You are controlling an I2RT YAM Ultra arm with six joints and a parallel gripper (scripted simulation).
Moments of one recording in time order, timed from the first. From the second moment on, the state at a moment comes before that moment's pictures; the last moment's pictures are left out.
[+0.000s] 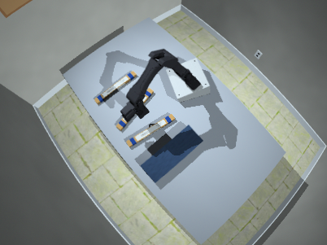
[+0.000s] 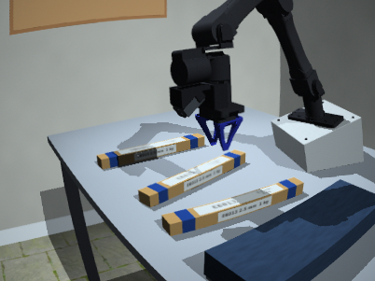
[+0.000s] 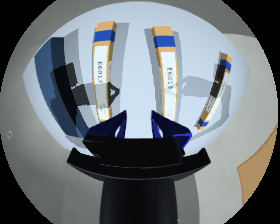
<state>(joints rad) 0.09 1.78 1.42 -1.01 0.13 0.06</state>
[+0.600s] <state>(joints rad) 0.08 1.81 1.37 -0.92 0.13 0.05</state>
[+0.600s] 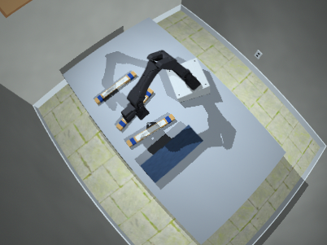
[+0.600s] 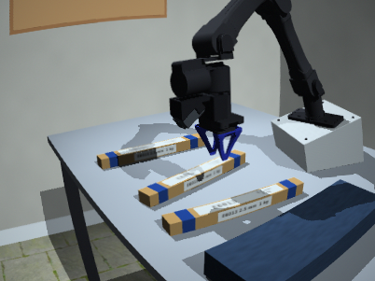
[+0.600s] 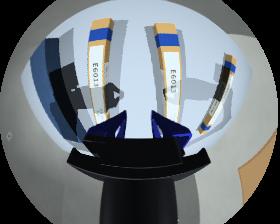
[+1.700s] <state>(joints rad) 0.08 1.81 1.38 -0.90 0.13 0.05</state>
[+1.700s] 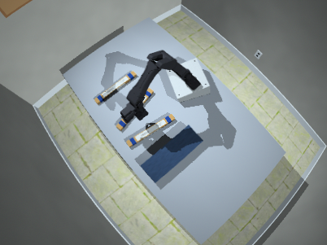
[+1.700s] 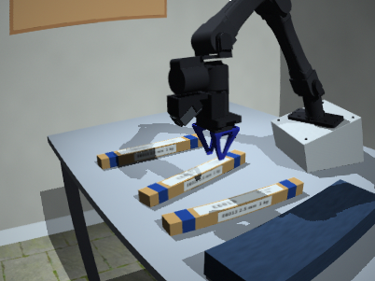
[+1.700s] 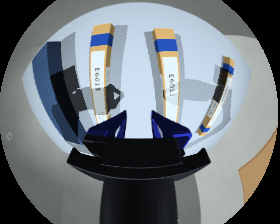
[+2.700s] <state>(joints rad) 0.08 1.77 1.43 -1.01 0.13 0.06</state>
